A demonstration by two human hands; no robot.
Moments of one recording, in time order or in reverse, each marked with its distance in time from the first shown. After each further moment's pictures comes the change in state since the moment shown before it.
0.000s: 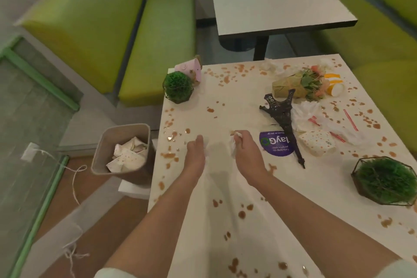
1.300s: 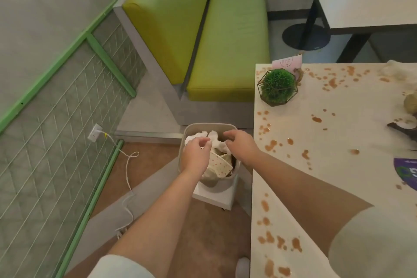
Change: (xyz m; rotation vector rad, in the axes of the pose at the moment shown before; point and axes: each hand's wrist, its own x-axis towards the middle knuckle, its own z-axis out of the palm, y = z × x) left_hand 0.130 -0.044 -0.281 0.388 0.291 0.209; right_hand 0.065 -0.104 0.305 -0.348 -0.425 -0.101
